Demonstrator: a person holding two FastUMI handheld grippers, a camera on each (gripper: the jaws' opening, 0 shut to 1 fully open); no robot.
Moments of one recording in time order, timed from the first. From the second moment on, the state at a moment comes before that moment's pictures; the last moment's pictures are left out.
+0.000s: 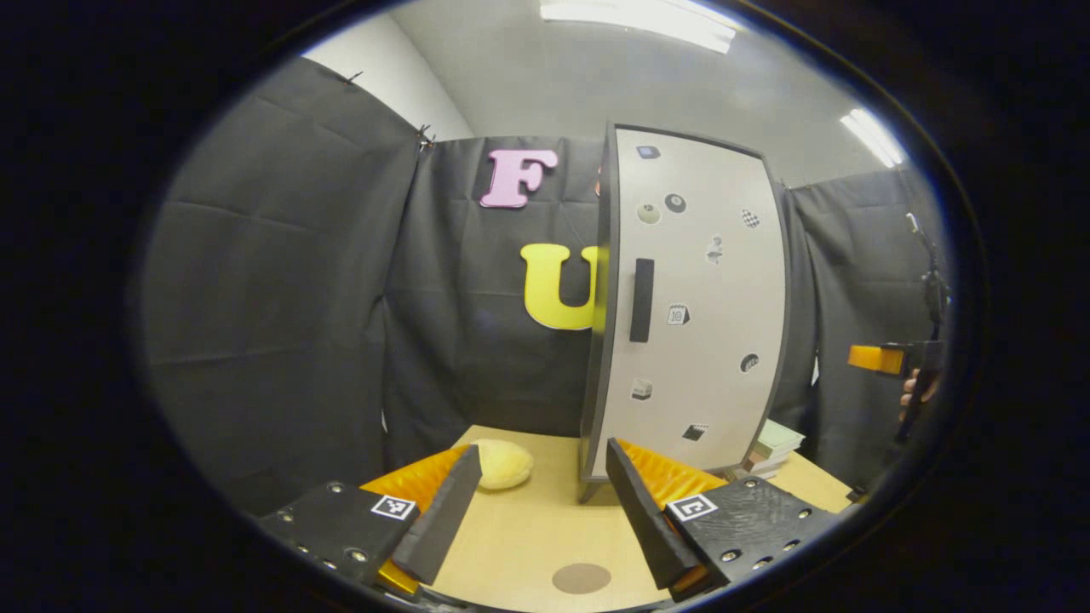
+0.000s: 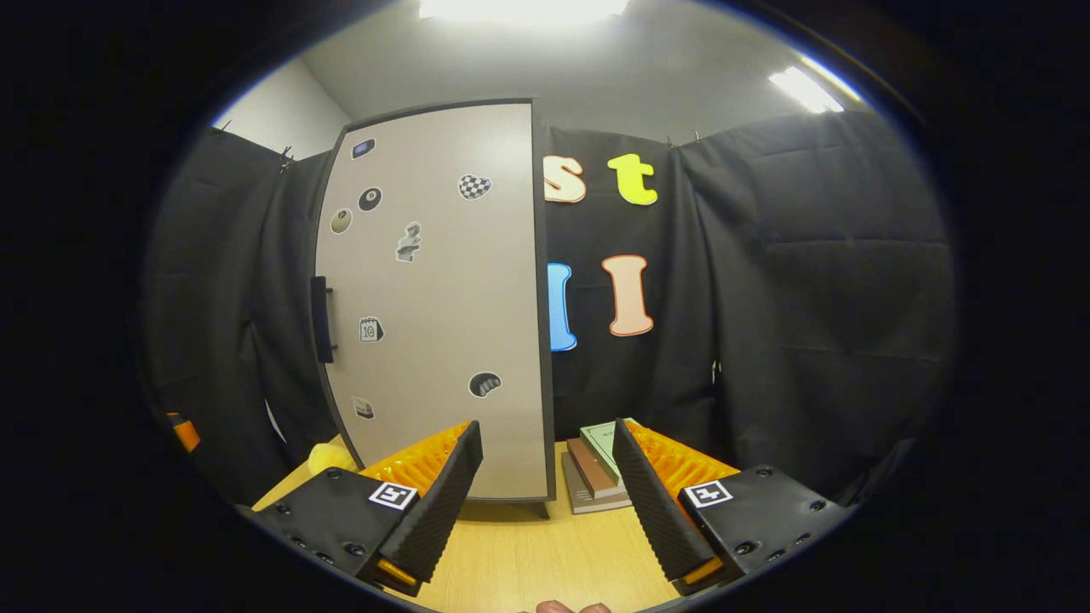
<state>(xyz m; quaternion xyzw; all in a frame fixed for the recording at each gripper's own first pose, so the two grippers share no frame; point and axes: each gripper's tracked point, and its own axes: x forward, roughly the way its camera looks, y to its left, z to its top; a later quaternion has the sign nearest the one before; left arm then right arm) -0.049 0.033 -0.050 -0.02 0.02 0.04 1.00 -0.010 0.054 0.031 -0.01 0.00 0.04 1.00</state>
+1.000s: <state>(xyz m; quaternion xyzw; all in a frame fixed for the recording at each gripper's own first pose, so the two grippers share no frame) -0.091 0.113 -0.074 -0.03 0.04 0.13 0.99 0.080 0.315 0.124 -0.07 -0.04 0.21 0.97</state>
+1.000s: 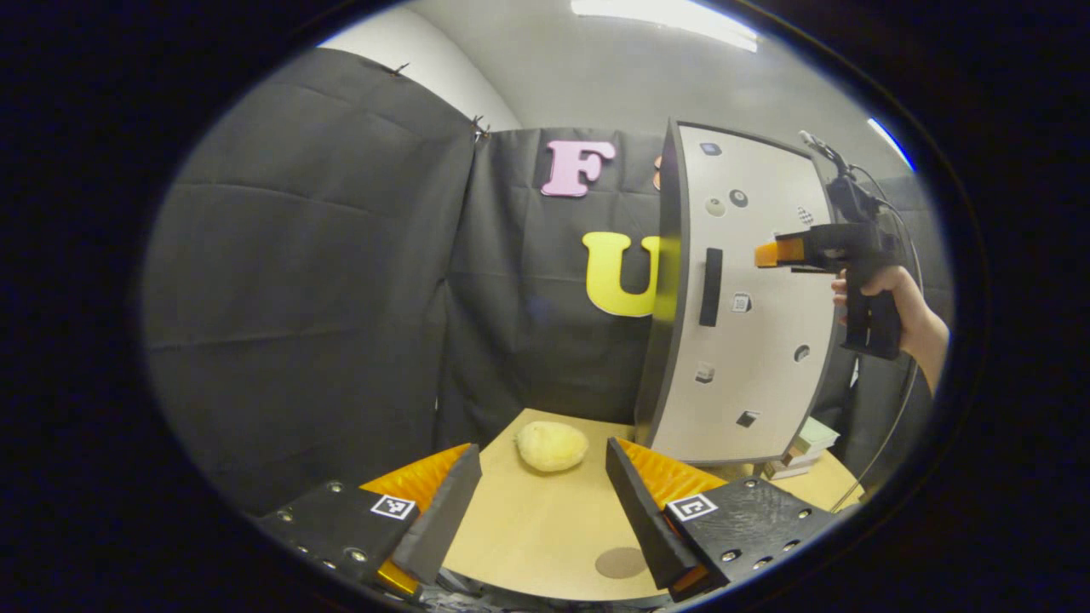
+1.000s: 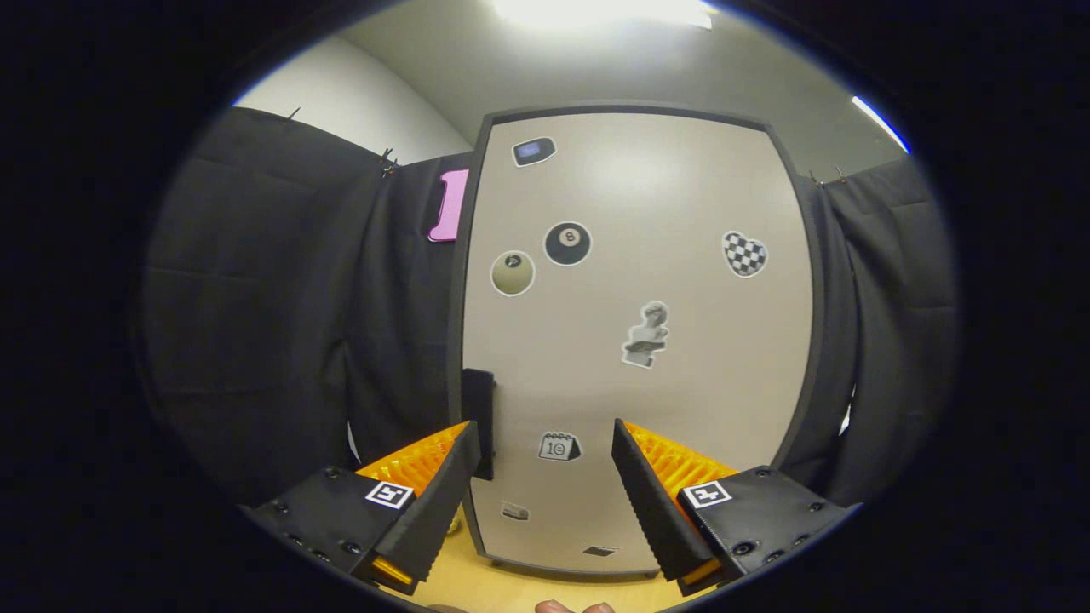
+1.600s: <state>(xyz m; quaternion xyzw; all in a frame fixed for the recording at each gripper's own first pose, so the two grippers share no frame) -0.091 0.162 -0.098 -0.04 0.07 0.16 0.98 0.157 0.380 0.088 -0.06 0.02 0.17 0.98</state>
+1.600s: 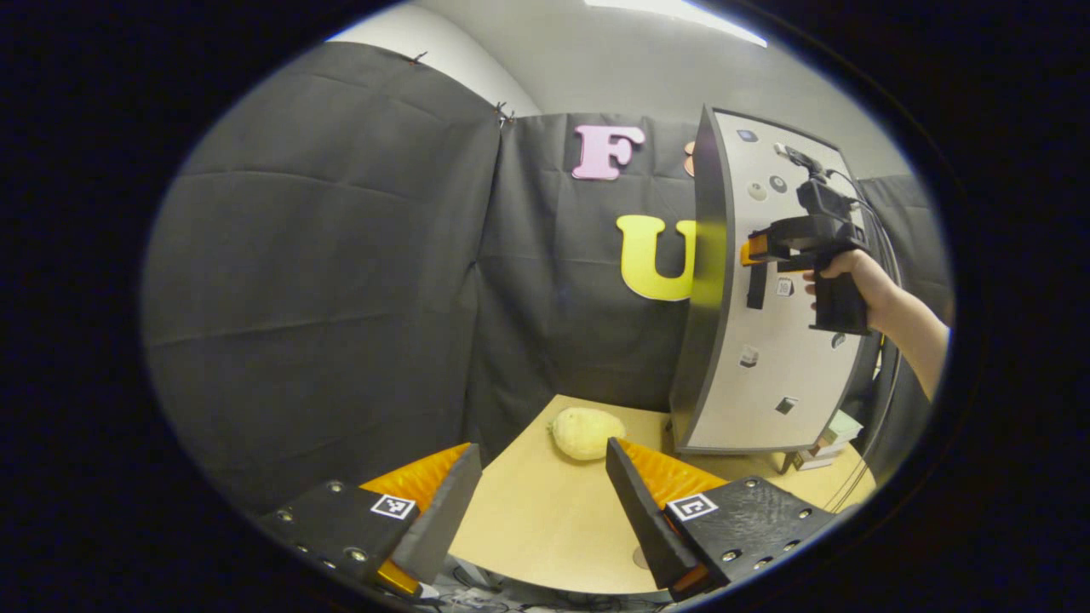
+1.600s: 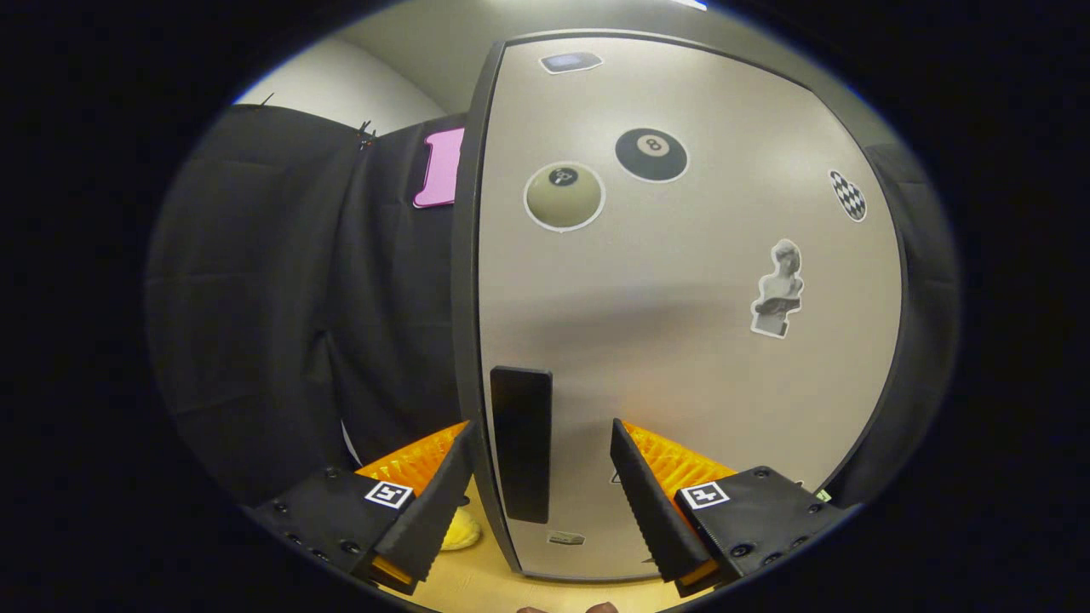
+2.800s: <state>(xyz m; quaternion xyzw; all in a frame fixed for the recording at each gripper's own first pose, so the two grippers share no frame) -0.122 0.144 -0.113 -0.06 0.08 0.18 0.98 0.106 0.384 0.073 -0.07 0.04 0.26 0.96</state>
